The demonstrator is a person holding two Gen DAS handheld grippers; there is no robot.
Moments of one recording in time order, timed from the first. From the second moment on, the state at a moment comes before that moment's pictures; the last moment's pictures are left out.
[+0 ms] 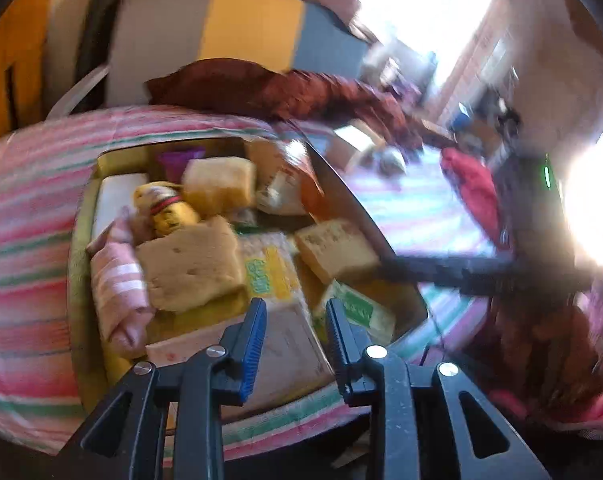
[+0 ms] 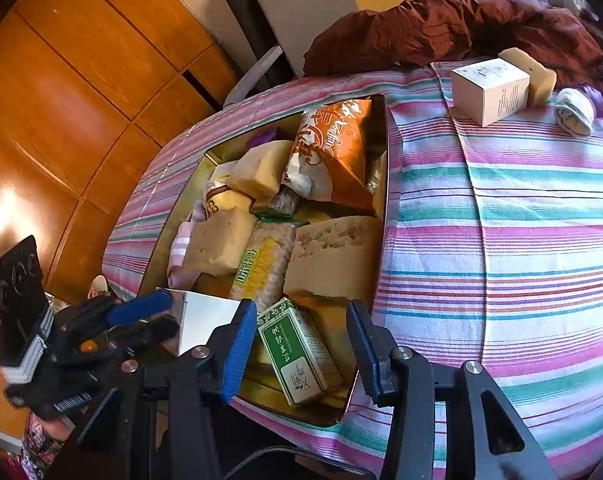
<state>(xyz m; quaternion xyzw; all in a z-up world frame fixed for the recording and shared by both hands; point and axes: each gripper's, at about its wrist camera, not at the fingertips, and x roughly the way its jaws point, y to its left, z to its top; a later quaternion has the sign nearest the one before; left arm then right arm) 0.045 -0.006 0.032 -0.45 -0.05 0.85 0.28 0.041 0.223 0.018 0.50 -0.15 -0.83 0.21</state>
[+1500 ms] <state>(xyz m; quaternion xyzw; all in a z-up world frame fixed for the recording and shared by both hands) -0.033 0.164 0.040 -0.49 -0.03 0.83 0.27 -0.157 0.468 -0.007 0.46 -0.17 -0.87 -0.07</state>
